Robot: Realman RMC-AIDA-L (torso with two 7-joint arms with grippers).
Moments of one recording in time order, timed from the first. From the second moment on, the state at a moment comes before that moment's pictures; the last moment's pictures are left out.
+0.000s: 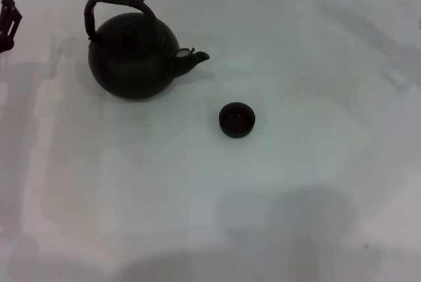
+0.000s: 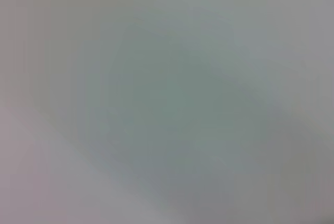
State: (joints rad) left arm -0.45 -2.08 -0.10 -0.16 1.36 1.25 -0.14; right arm 0.62 2.00 -0.57 -0.35 -1.58 -1.21 1.94
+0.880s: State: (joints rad) left arm -0.31 -2.08 0.13 -0.16 1.38 1.38 -0.25; right arm 0.61 2.03 -0.52 -0.01 -0.90 -1.14 0.11
